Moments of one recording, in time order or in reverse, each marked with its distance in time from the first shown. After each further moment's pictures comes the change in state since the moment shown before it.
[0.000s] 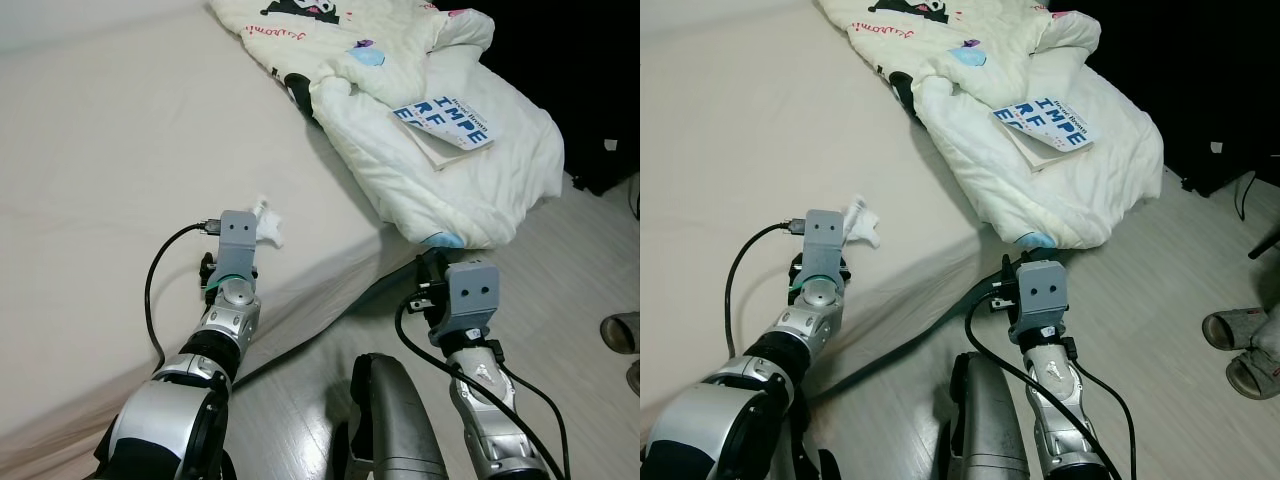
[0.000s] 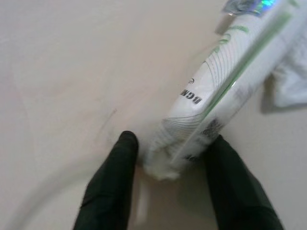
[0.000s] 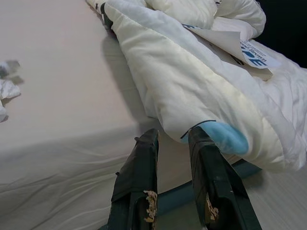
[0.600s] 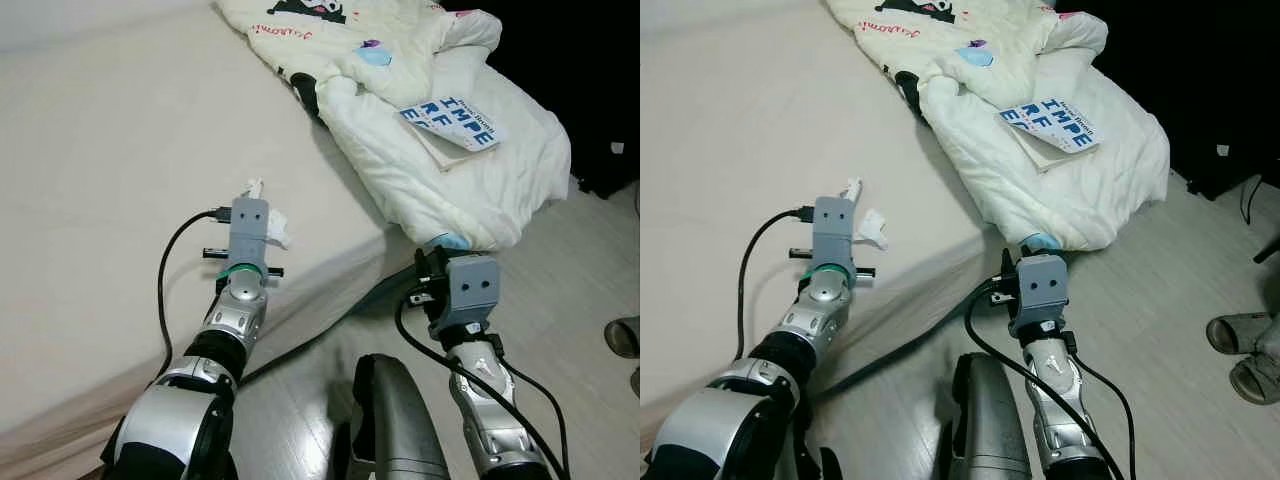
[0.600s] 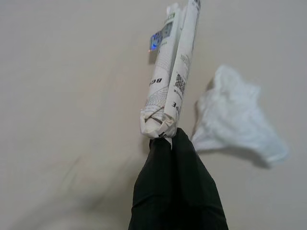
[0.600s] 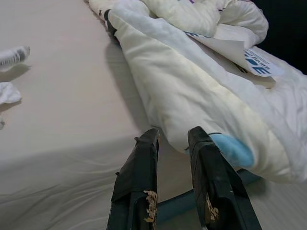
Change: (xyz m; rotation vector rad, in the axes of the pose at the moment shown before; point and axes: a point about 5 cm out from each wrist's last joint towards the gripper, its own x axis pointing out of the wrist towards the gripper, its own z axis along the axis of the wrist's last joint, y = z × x) left arm -0.008 -0.015 0.024 -0.062 -0.184 -0.161; right arm 0.005 -0.001 0.005 -0.002 -0.018 -0.003
